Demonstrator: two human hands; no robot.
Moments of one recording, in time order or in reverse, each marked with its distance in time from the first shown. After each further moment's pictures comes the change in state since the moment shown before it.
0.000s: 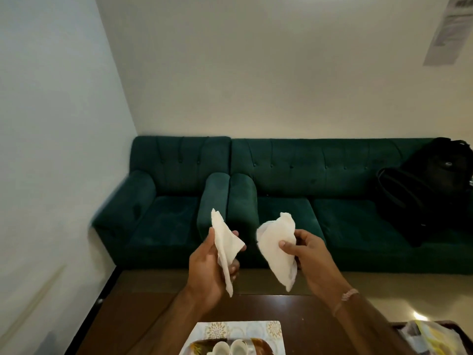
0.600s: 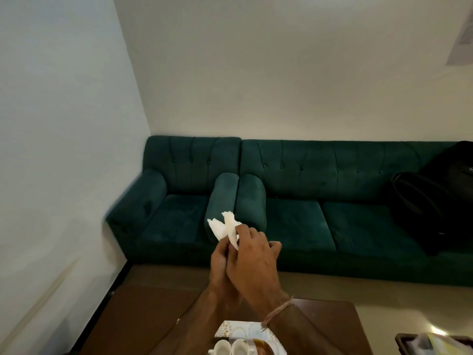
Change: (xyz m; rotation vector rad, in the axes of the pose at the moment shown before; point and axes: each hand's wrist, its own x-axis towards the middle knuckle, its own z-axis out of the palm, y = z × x) left_hand 0.005 -0.024 0.045 -0.431 0.128 -0.016; right_hand -0.025 0.002 0.100 -1.018 0.095 -0.571
